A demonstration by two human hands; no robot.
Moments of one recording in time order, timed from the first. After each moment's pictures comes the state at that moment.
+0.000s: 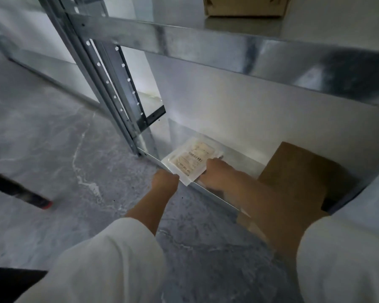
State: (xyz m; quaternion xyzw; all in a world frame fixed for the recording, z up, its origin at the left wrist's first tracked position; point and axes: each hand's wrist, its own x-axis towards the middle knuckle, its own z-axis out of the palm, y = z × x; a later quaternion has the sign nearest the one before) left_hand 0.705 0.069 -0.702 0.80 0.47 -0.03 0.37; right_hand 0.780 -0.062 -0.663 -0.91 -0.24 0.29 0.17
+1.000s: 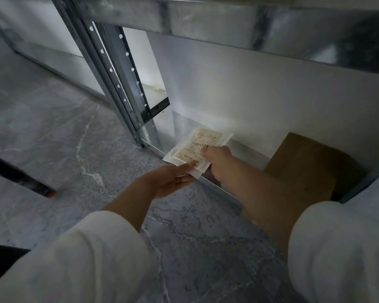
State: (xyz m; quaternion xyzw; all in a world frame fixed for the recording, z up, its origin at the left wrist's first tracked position) left_hand 0.682 0.073 -0.687 0.50 0.33 -0.11 0.80; right_hand 0.778 -0.037 -0.666 -0.68 0.13 0.34 0.63
